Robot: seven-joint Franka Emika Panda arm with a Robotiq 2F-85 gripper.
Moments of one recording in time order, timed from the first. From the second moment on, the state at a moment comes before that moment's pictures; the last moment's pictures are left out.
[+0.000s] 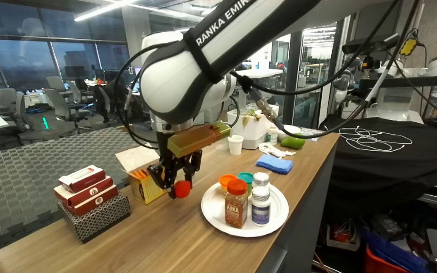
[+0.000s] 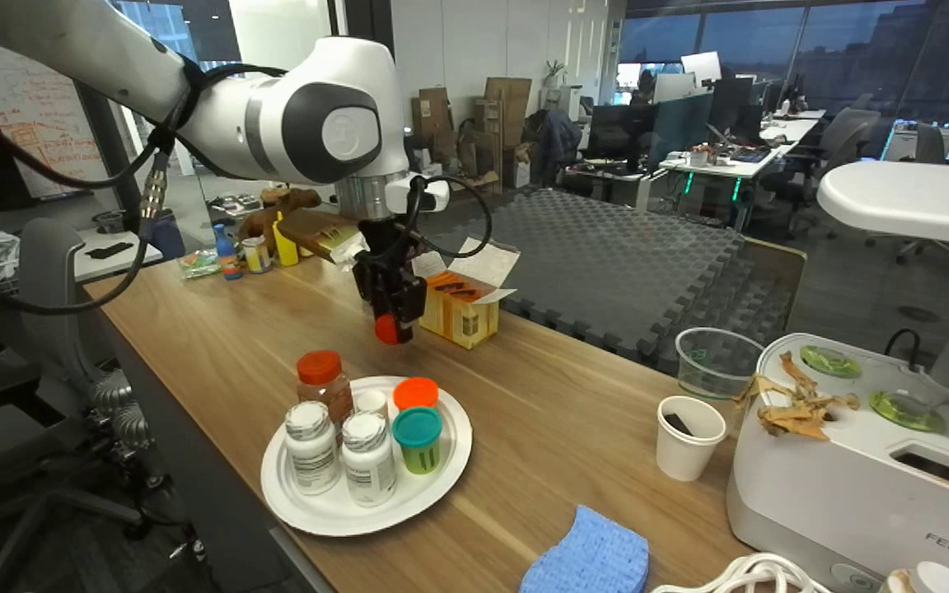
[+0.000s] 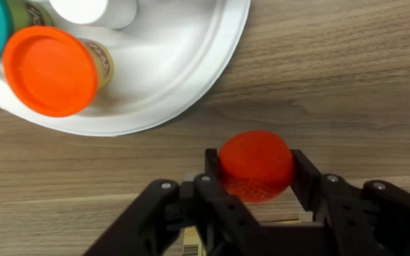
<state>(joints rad) 0.18 0.75 0.00 -1.41 -0.07 2.19 0.29</state>
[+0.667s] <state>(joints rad) 0.16 0.65 -0.02 -1.62 -0.07 2.22 0.29</state>
